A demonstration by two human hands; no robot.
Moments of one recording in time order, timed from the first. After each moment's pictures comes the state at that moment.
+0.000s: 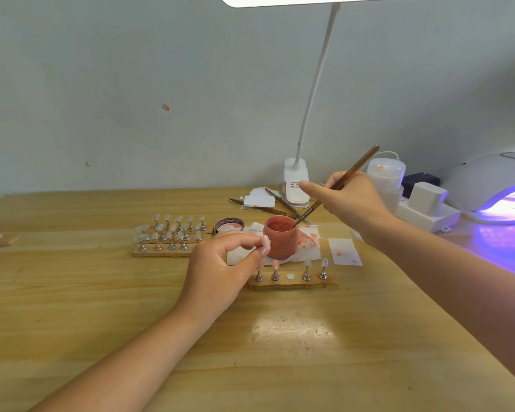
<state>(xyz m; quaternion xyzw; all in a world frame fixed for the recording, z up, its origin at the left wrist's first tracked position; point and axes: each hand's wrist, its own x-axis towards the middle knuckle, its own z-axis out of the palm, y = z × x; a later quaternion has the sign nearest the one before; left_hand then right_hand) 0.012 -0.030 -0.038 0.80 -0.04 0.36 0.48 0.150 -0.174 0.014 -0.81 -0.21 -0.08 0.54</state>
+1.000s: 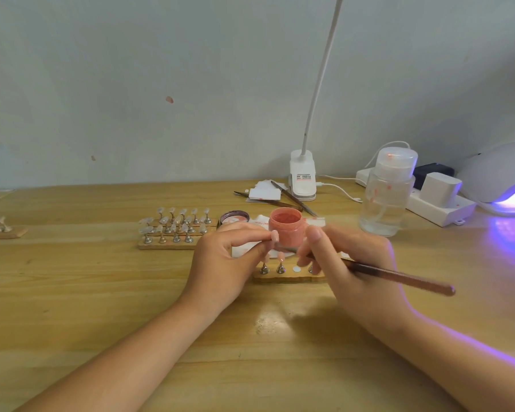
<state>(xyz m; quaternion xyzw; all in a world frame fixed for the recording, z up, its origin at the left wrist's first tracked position) 0.015 -0.031 -0.039 0.80 -0.06 0.36 0.47 0.061 -0.187 -0.030 -0.66 -0.46 -0.20 0.56</state>
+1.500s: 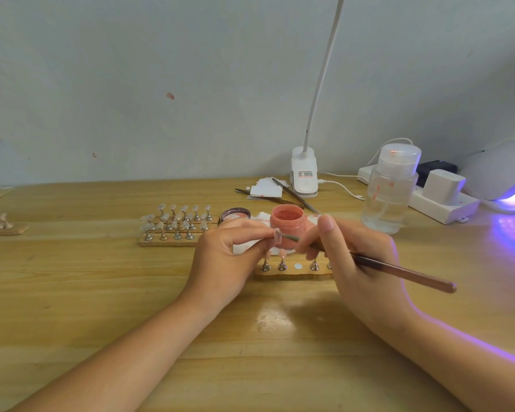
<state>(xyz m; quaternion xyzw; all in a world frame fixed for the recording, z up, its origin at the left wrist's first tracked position) 0.016 -0.031 -0.040 0.80 -0.07 0.37 0.47 0.063 -0.186 -0.036 -0.65 -0.42 -0.17 0.61</state>
